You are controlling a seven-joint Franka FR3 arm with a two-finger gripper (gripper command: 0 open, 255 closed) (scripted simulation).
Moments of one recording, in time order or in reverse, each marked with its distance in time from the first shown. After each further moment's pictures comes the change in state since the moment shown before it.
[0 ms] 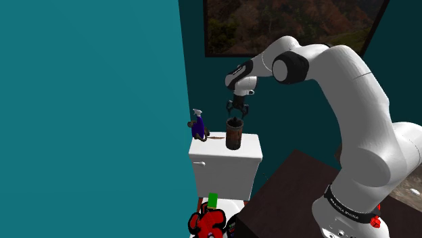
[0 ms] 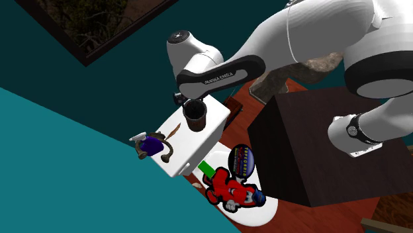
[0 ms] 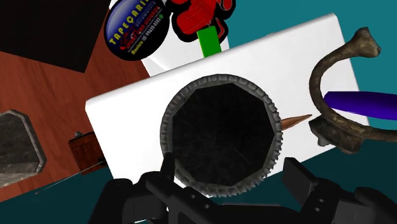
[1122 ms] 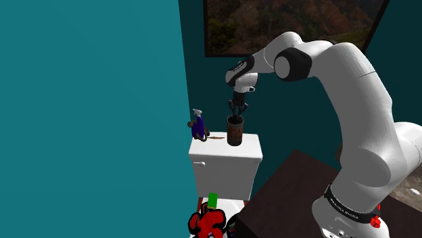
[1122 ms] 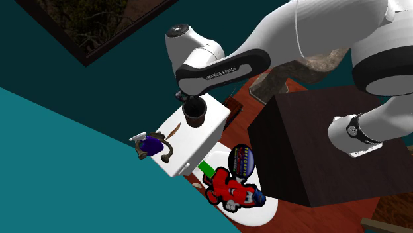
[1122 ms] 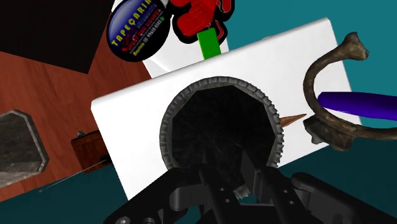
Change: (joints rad) arm 0.003 -0.041 -0.006 -0.013 -0.006 -0.028 0.005
